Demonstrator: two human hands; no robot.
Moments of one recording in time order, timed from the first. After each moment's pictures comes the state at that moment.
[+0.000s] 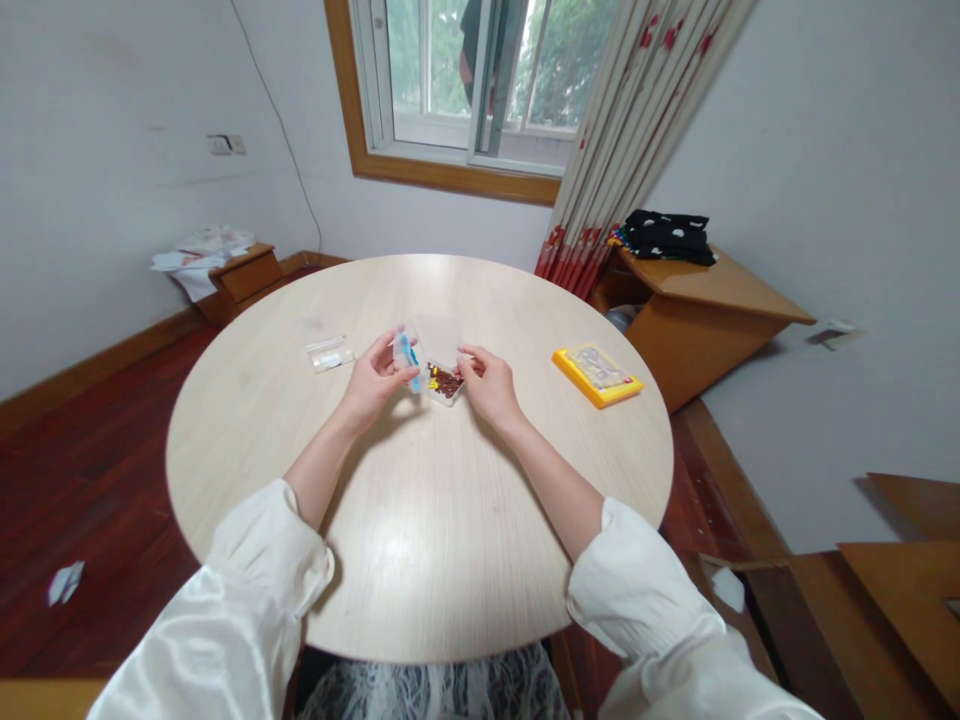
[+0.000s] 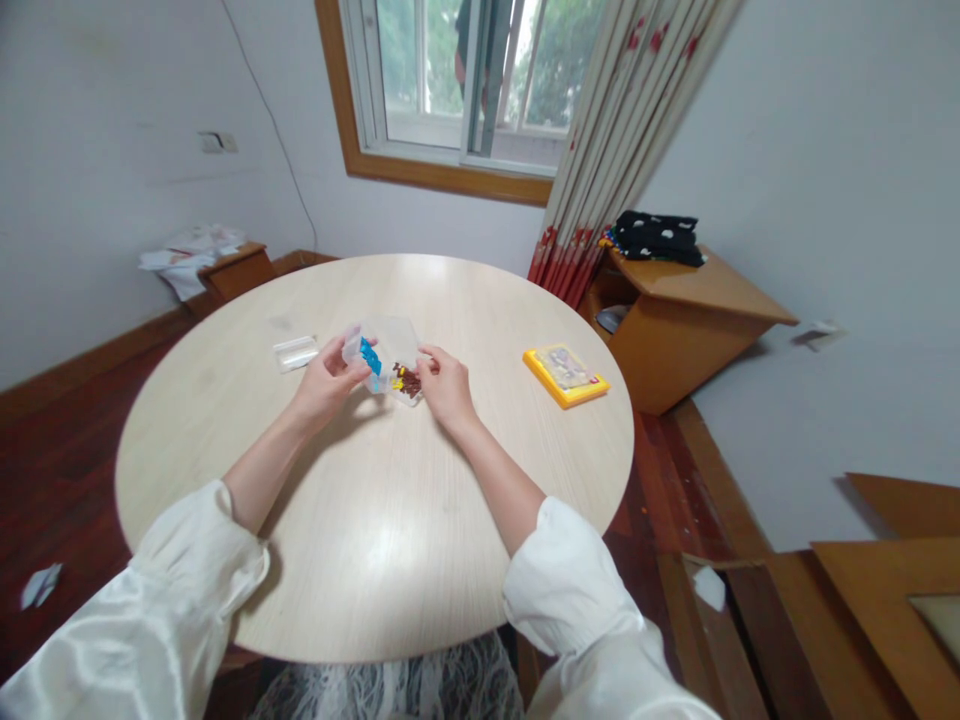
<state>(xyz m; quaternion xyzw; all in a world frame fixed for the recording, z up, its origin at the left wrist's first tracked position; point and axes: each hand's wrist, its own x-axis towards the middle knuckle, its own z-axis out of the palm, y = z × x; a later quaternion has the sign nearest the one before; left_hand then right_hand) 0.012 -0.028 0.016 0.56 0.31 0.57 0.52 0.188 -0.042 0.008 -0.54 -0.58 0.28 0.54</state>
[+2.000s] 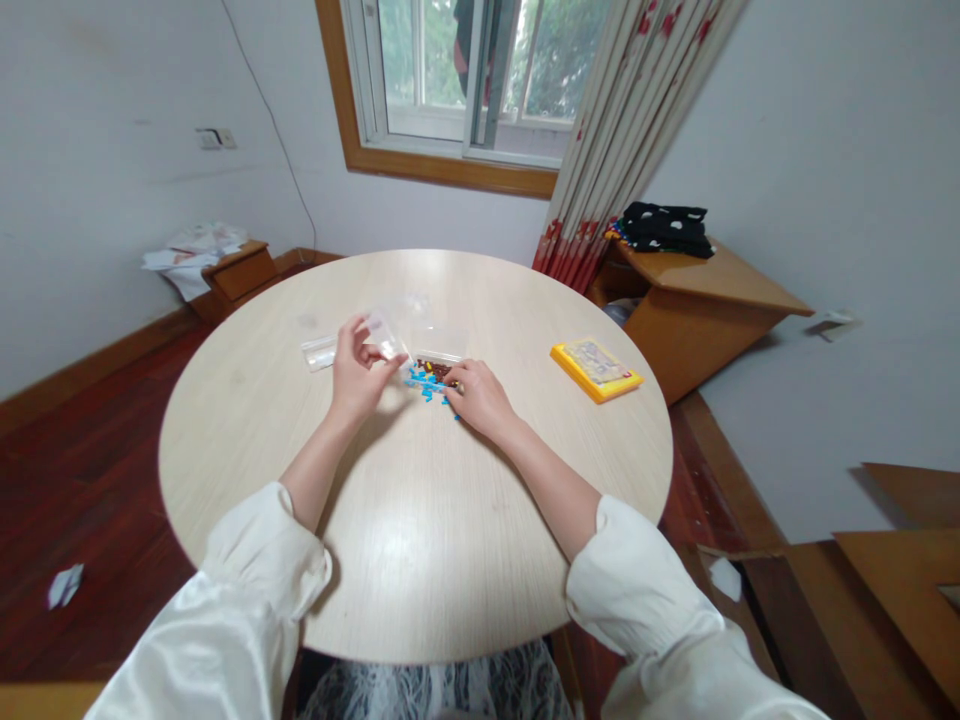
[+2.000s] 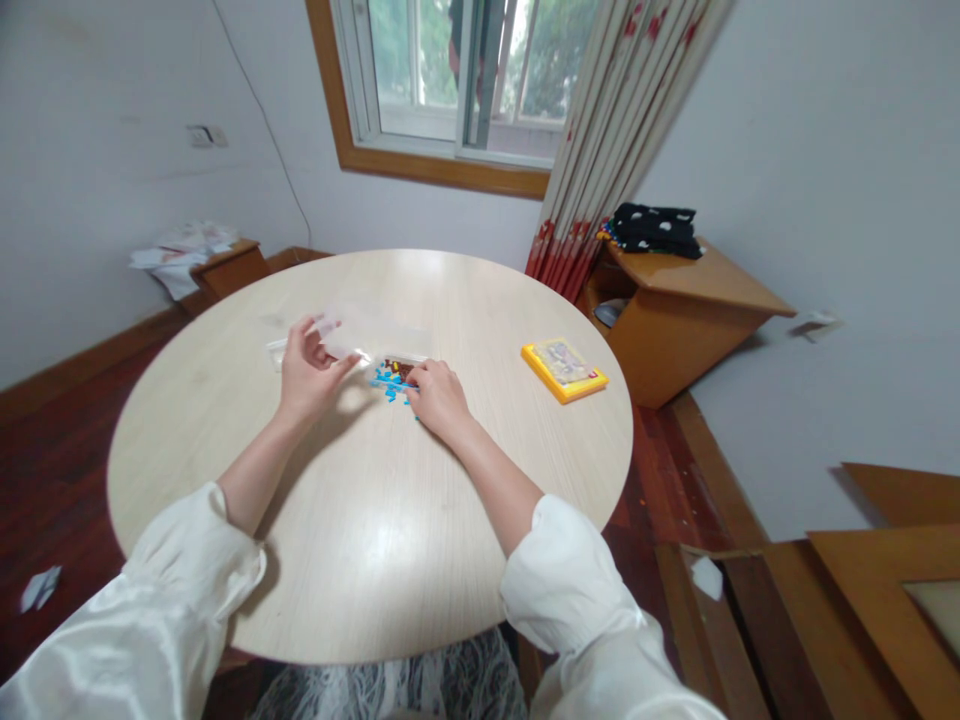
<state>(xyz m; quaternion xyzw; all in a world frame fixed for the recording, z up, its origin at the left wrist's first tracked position) 0.007 -0.019 0.013 0.57 0.38 0.64 0.36 0.189 -0.055 0.002 -0.58 -0.77 0.06 0.28</state>
